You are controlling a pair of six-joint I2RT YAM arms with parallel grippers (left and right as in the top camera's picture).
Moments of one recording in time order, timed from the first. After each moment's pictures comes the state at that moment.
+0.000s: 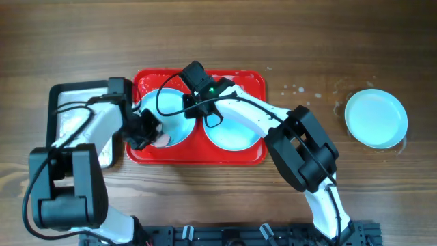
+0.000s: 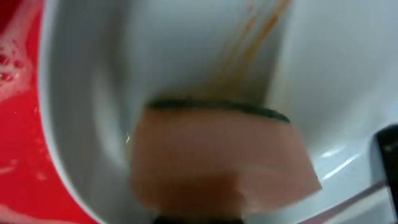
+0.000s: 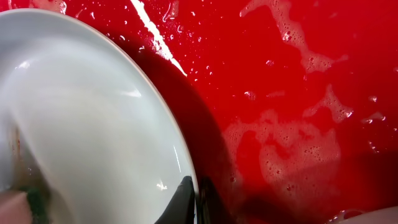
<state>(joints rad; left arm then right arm) 0.04 1.73 0.93 -0.75 0.35 -0.70 0.74 2.22 1.59 -0.53 -0.10 0.54</state>
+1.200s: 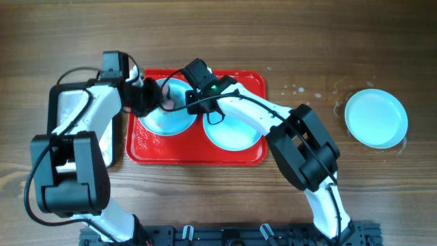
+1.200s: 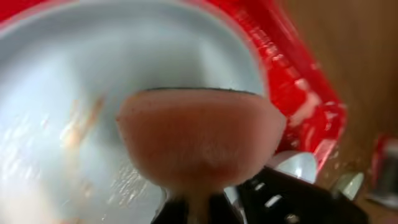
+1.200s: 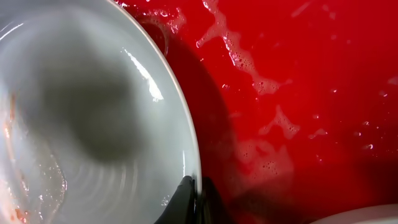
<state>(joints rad) 0.03 1.82 1.13 -0.53 0.51 -0.59 0.72 2.22 1.60 -0.53 -0.04 0.56</state>
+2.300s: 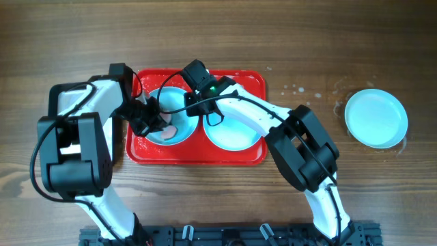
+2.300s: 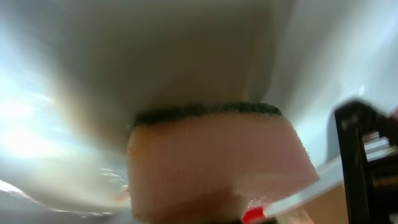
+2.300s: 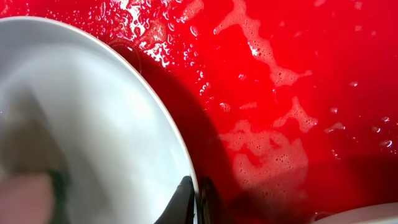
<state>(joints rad) 0.05 1.95 1.17 -0.91 0.56 -0.50 0.73 2.22 1.60 -0.54 -0.06 0.52</state>
